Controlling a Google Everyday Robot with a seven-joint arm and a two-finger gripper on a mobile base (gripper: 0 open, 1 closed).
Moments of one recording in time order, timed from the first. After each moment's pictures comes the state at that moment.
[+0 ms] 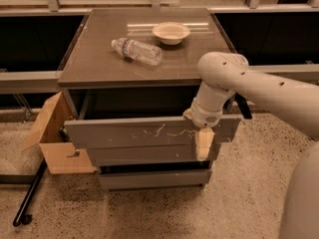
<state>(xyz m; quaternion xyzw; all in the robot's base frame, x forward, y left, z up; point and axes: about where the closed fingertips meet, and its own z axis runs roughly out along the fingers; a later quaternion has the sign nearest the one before) 0.567 -0.130 0.660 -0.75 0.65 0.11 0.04</state>
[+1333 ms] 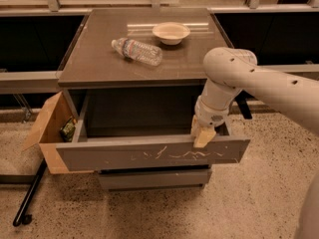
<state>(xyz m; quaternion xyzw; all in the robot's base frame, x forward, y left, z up) 0.552 -0.138 0.681 -0.75 0.66 0.11 0.04</state>
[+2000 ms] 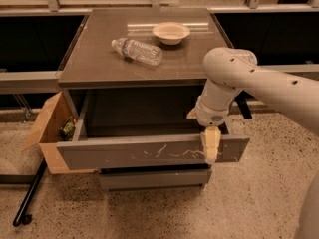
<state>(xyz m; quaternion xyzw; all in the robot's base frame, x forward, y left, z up) 0.552 -0.138 0.681 -0.75 0.66 0.11 0.04</state>
